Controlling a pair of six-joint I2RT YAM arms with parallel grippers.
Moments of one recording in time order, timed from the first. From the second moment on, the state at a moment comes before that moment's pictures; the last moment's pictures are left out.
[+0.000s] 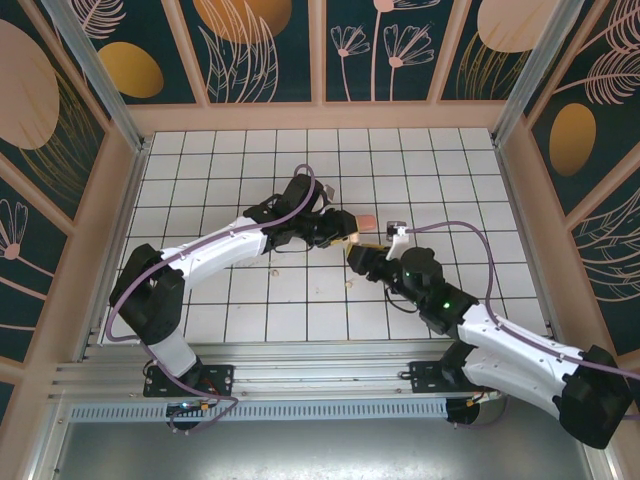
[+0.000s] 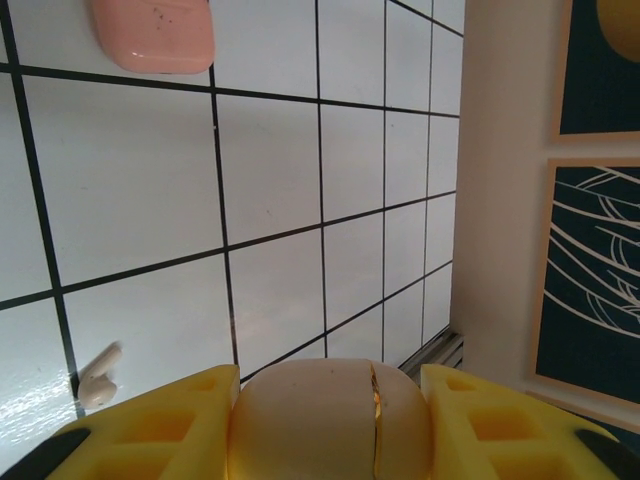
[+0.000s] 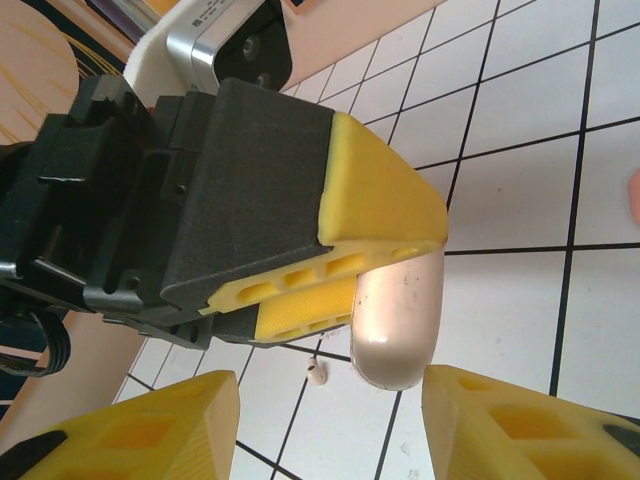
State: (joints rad) left arm -0.75 1.70 1.25 -0.25 0.42 -1.05; right arm 0.81 0.86 0.41 0.20 0.04 0.75
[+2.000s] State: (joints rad) left arm -0.75 1.67 1.23 -0.10 0.48 -1.26; right arm 0.59 0.78 0.32 0.37 -0.26 0.62
